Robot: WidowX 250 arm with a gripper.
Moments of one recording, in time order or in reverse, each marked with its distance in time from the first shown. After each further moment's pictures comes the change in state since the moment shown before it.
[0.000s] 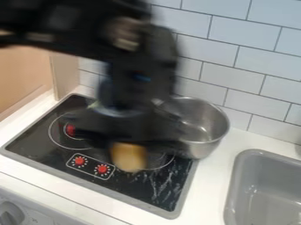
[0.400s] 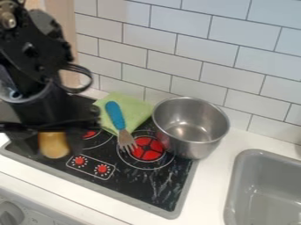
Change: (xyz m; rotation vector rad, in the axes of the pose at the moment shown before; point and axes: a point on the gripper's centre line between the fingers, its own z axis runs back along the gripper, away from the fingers) arm 0.004 0.060 -0.024 0.050 0.069 0.145
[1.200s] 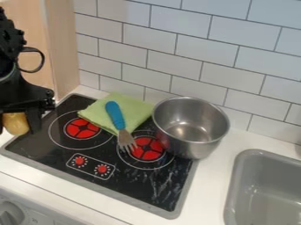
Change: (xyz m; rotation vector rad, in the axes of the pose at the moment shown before) arm 0.052 0.051 -0.043 0.063 0.035 0.140
